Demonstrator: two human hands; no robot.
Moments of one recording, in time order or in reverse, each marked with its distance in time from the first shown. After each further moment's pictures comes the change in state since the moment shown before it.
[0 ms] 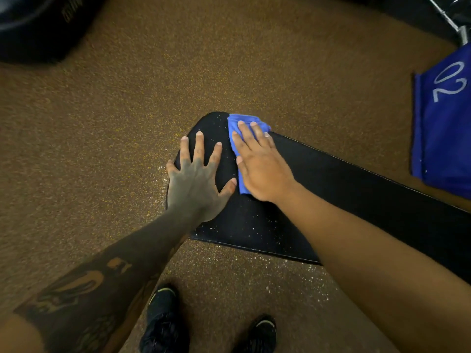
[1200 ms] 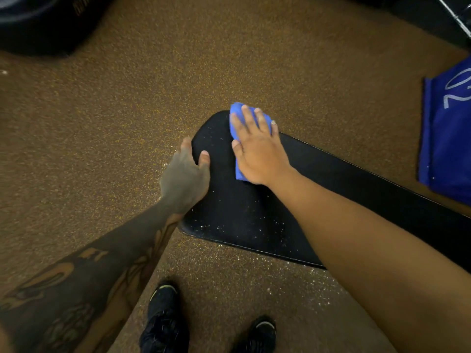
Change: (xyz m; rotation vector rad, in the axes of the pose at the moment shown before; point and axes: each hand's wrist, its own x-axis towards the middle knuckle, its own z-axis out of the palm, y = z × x) left_hand 0.010 -0.024 -0.014 -0.661 0.004 -0.385; right_hand 0.039 -0.015 -0.001 -0.007 -0.021 0.099
